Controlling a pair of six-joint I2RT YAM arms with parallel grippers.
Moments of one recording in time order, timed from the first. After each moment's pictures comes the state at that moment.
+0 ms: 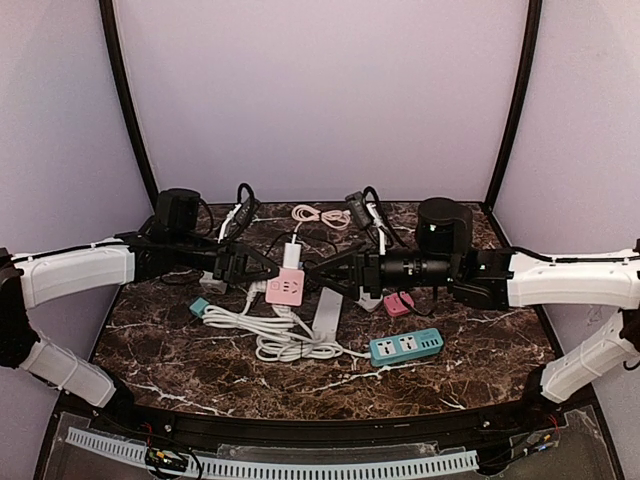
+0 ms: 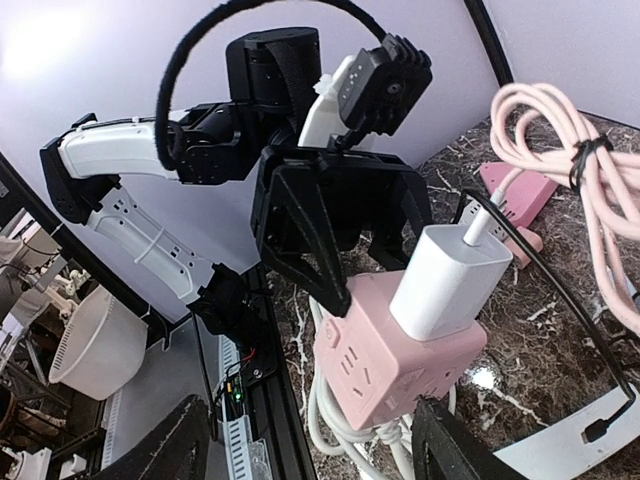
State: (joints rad) left arm -0.54 1.35 0.89 -0.02 1.02 -0.33; right arm 1.01 1.34 0.92 0.25 -0.41 0.49
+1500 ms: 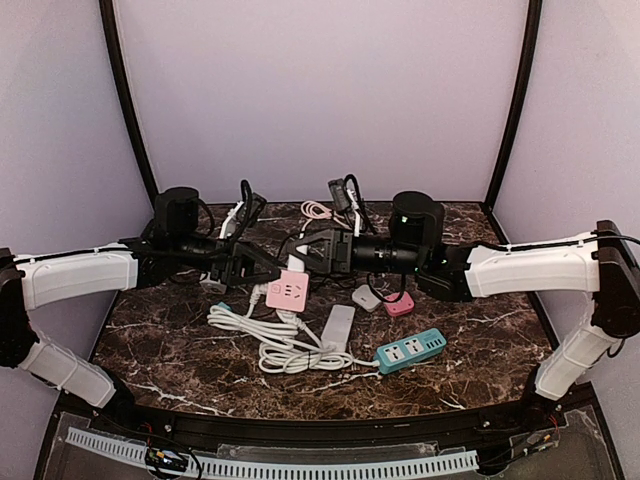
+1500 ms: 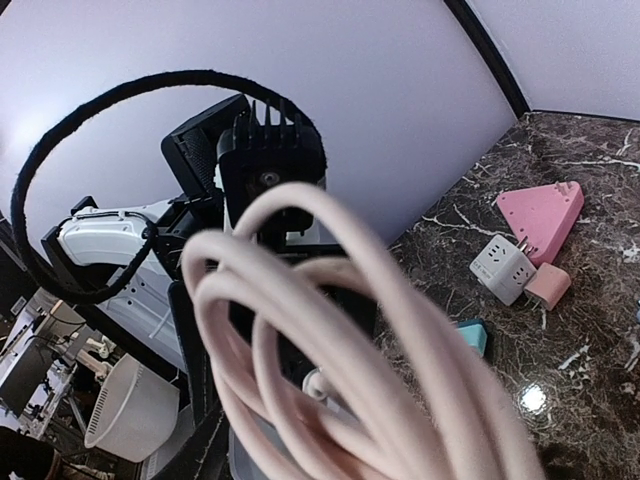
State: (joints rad) left arm -0.58 1.35 0.86 0.20 1.17 -0.46; right arm 0.98 1.57 1.03 0.50 -0.44 0.68
